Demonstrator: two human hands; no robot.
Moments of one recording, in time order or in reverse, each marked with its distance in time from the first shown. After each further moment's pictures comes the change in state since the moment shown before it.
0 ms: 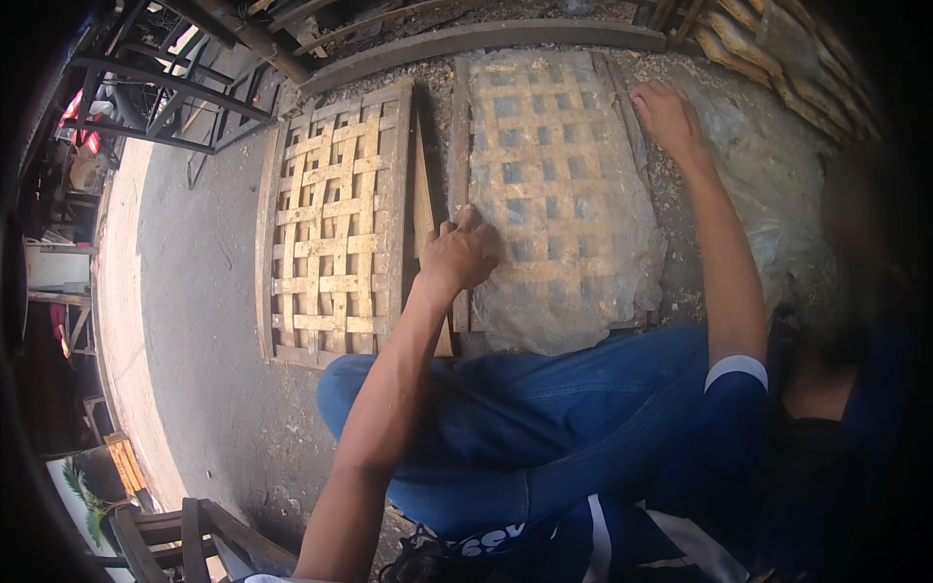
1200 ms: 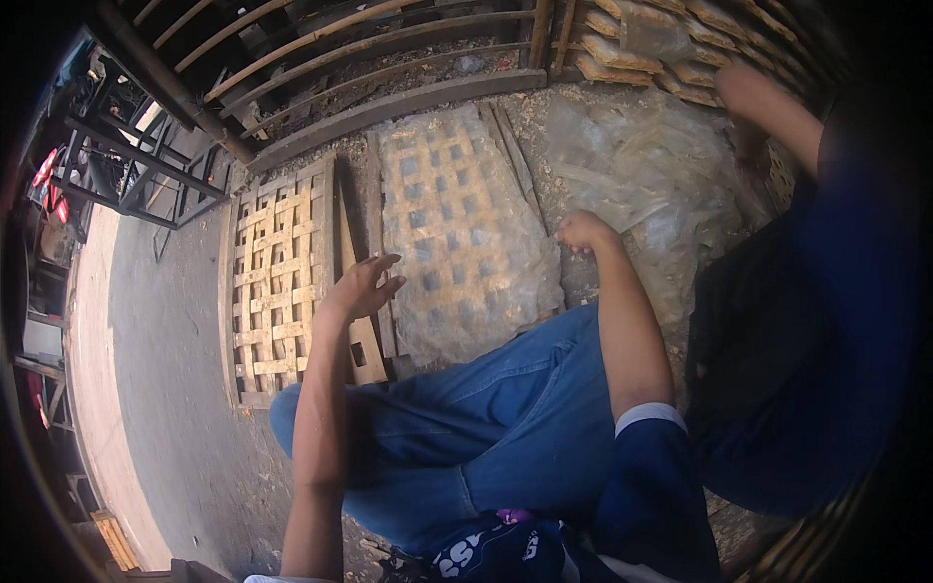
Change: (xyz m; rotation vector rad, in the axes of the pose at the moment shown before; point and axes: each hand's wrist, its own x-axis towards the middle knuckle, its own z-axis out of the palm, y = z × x) left_hand -0.033 -0.004 -0.037 -0.263 0.113 0.208; right_hand -0.149 0.007 -0.031 0.449 -0.971 0.940
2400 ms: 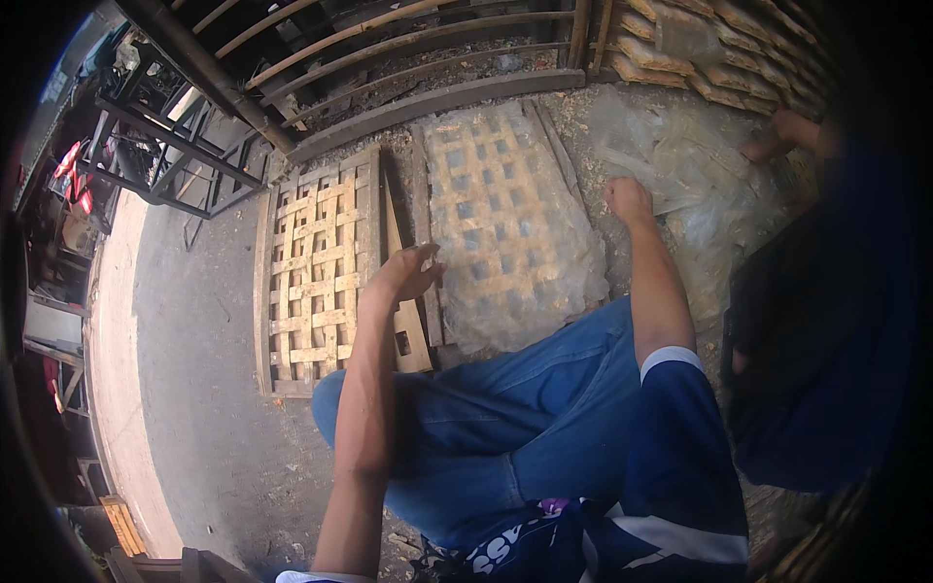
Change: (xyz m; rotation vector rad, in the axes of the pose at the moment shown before) left_hand 0.000 -0.011 -0.010 0.043 -0.085 -0.113; right_hand 0.011 -0.022 -0.009 -0.296 0.619 -0.197
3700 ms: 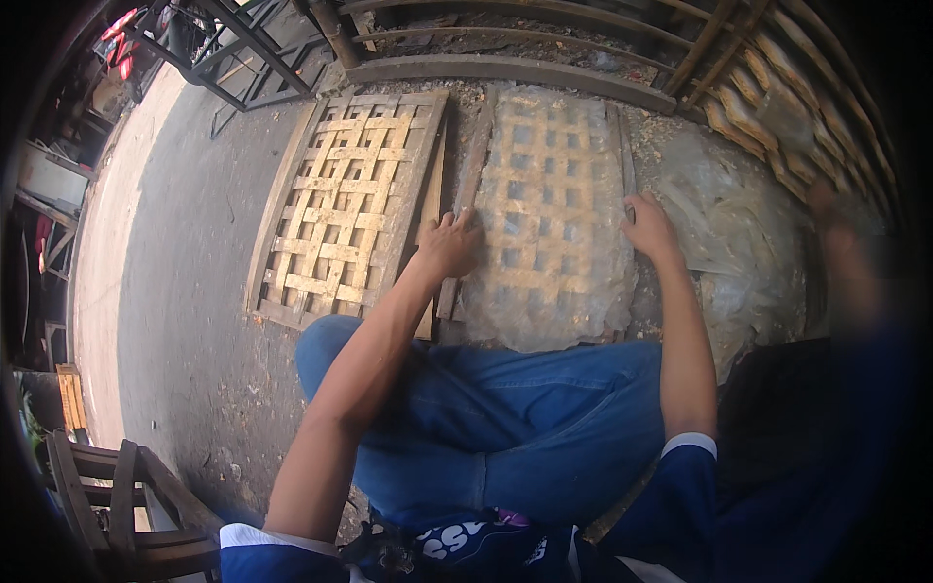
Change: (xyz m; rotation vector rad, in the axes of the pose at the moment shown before) left_hand 0.031 -0.029 0.075 0.323 0.134 -0.022; right_hand -0.008 -0.068 0.000 0.016 -0.054 -0.440
